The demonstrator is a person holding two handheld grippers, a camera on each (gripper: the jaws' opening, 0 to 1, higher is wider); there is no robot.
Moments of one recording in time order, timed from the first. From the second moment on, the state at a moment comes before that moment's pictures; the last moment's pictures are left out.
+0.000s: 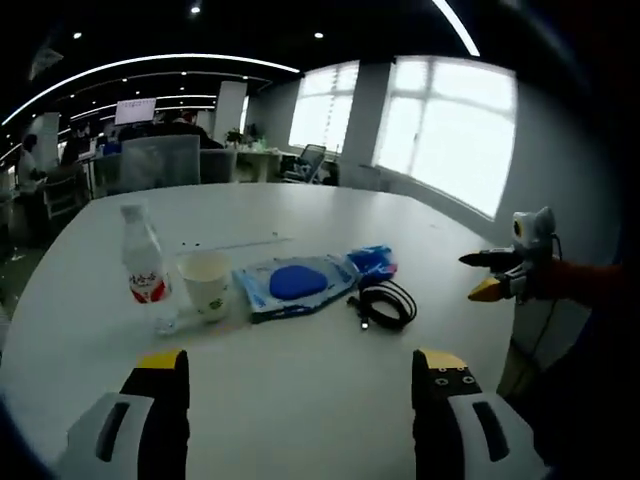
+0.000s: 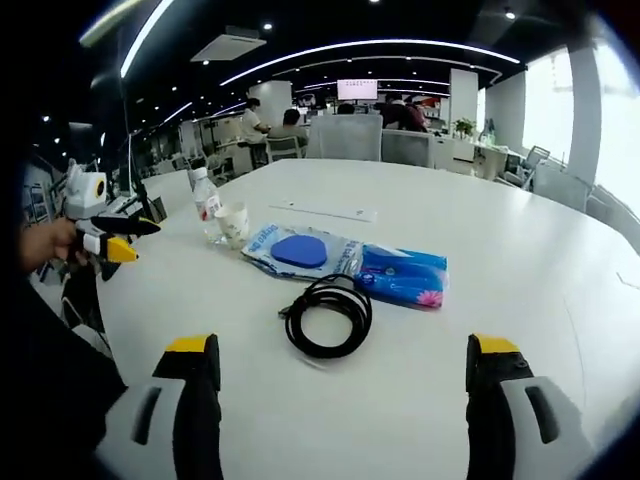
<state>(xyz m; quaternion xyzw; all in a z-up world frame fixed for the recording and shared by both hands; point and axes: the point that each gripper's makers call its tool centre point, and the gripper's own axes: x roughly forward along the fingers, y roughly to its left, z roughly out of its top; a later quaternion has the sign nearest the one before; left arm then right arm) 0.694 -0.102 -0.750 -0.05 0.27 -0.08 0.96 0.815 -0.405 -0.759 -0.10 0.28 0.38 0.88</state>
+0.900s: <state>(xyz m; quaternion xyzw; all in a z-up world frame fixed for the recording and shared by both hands) 0.671 -0.099 -0.724 -0.06 0.26 -0.08 0.96 0.790 -0.410 -0.745 -0.08 0.29 0.39 0.87</state>
